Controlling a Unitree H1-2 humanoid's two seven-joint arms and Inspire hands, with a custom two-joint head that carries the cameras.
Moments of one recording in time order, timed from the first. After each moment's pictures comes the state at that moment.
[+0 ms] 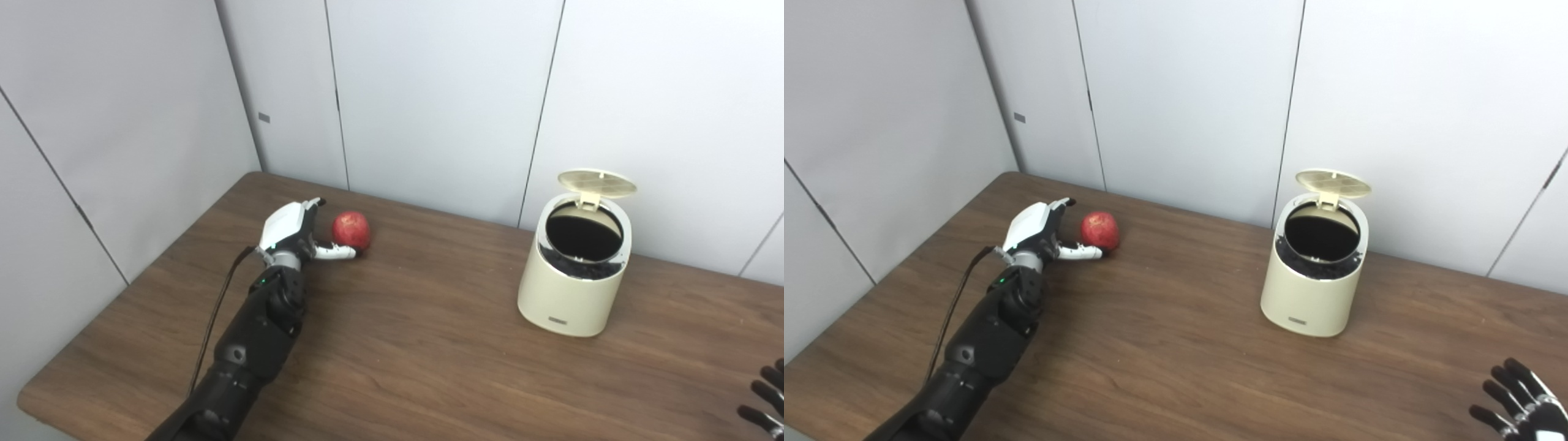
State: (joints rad) left arm -0.45 0.45 0.01 0.37 0.59 0.41 0.09; right arm 0.04 -0.15 -0.15 -0.23 0.14 0.11 0.08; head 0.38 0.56
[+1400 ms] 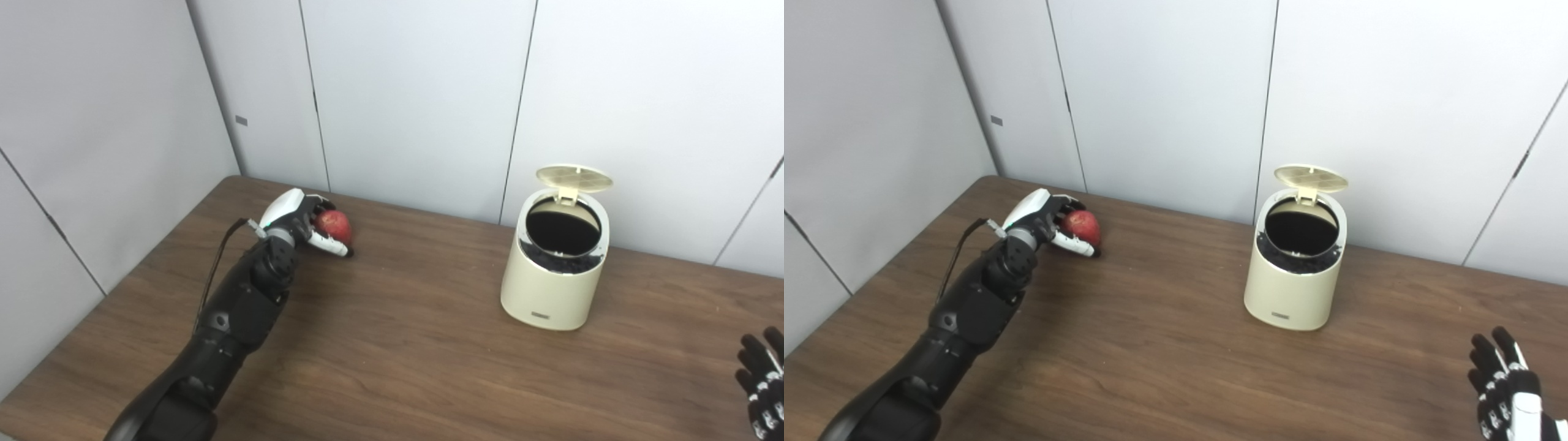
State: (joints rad) left arm -0.55 0.50 -0.08 0.40 0.47 0.44 -0.09; right arm 0.05 -0.11 -0.12 -0.35 0.14 0.19 0.05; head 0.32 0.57
